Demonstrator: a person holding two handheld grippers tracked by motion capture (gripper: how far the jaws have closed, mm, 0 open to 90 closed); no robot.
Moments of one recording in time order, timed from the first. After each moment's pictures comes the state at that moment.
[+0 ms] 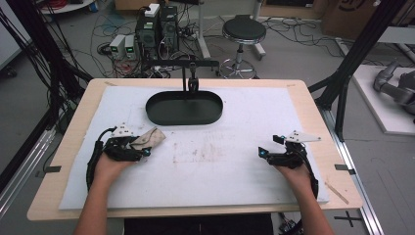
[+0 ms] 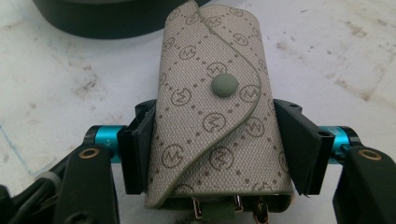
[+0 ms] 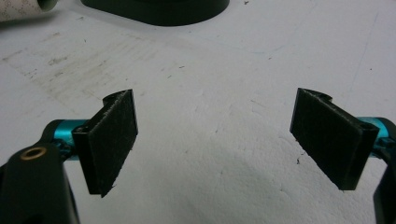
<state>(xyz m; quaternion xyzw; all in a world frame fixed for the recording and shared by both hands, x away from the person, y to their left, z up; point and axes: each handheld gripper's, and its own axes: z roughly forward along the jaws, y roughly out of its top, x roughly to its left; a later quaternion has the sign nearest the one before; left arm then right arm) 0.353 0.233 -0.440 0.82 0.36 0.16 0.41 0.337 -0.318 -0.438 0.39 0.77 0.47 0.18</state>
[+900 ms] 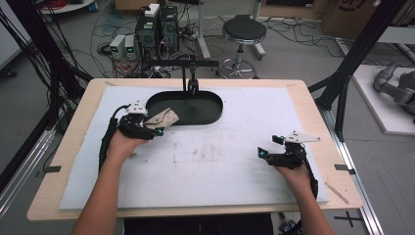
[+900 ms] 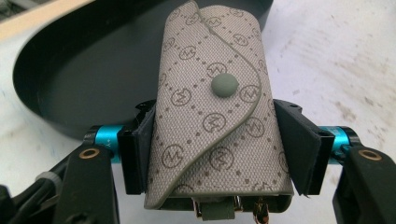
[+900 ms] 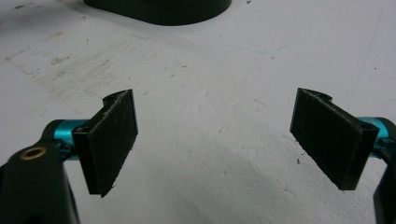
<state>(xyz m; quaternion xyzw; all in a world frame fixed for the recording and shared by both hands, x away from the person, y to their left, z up) 0.408 0.194 -0.398 0.83 0.34 0.15 0.42 0.336 -0.316 -0.438 0.39 0.77 0.47 0.18</state>
